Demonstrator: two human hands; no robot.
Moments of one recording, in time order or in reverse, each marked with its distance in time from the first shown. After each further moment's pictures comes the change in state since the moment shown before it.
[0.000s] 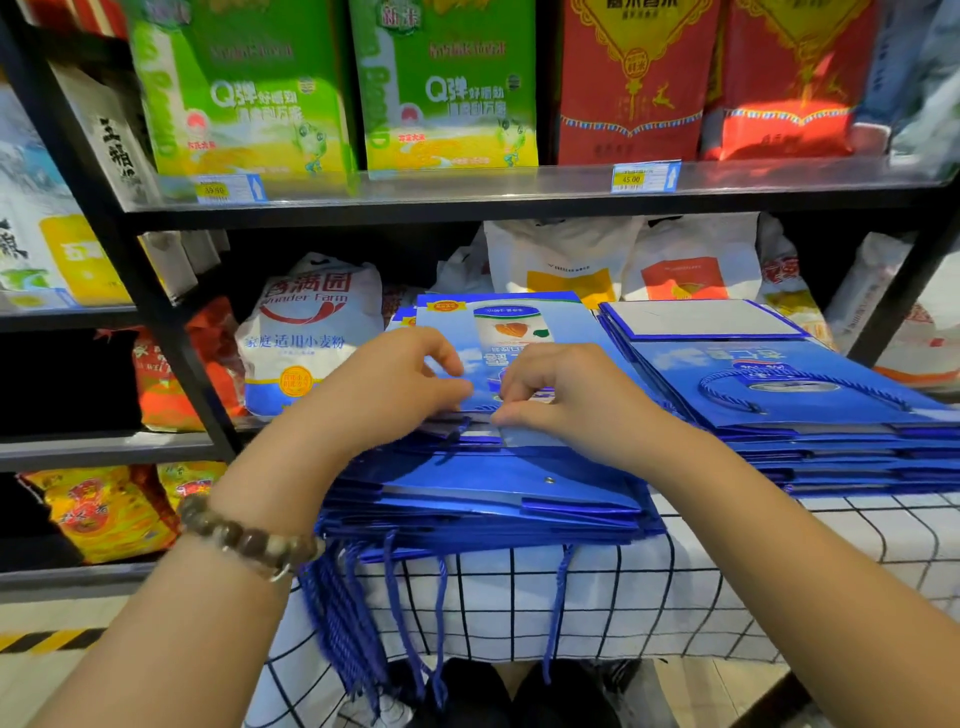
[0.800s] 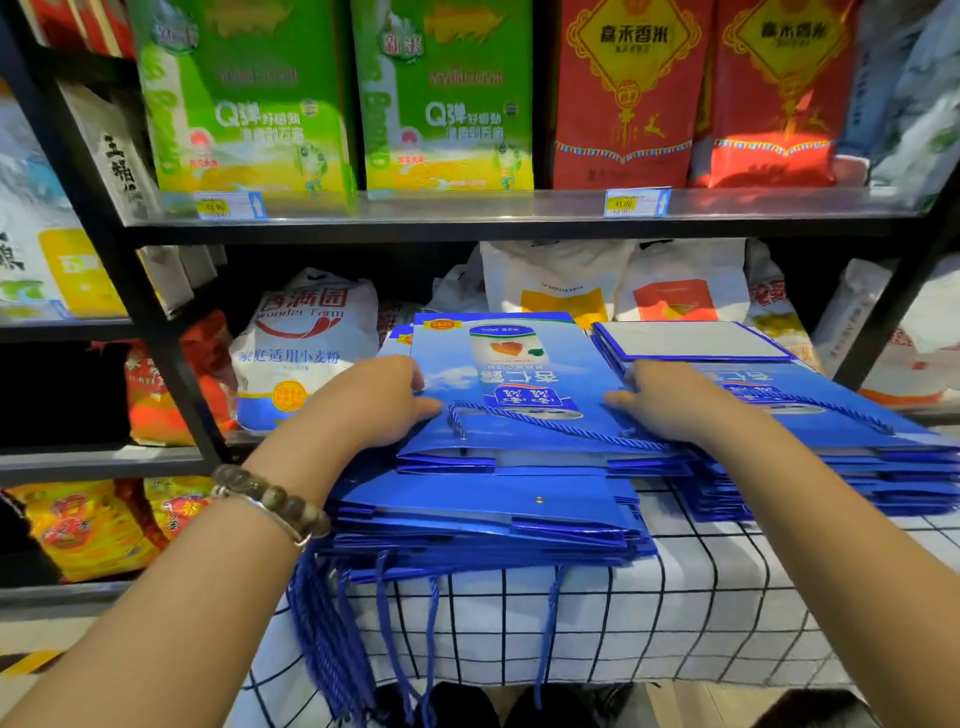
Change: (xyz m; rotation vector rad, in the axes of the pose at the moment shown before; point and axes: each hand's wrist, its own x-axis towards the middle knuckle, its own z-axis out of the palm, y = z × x) left_hand 0.025 -0.015 0.002 0.392 -0.081 -0.168; right_hand 0.000 0.069 -0.046 -0.429 -0.132 0.705
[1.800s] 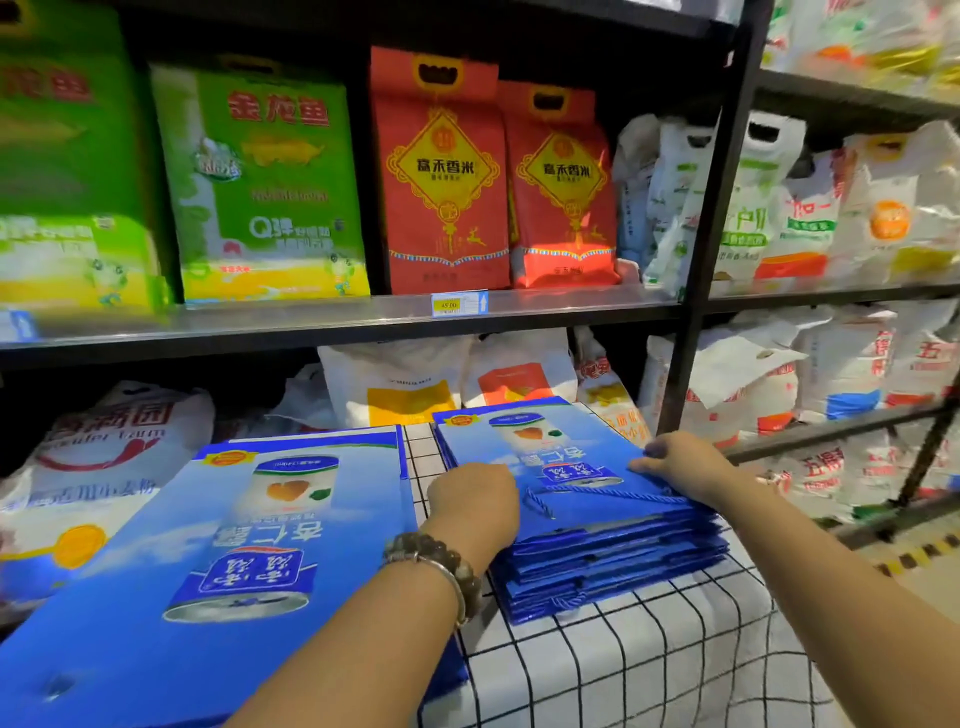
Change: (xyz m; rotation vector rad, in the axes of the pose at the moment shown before) left_hand 0.043 0.216 0.081 0.251 -0.022 0.353; right_hand 0.008 0.214 -0.040 0.228 0.204 0.289
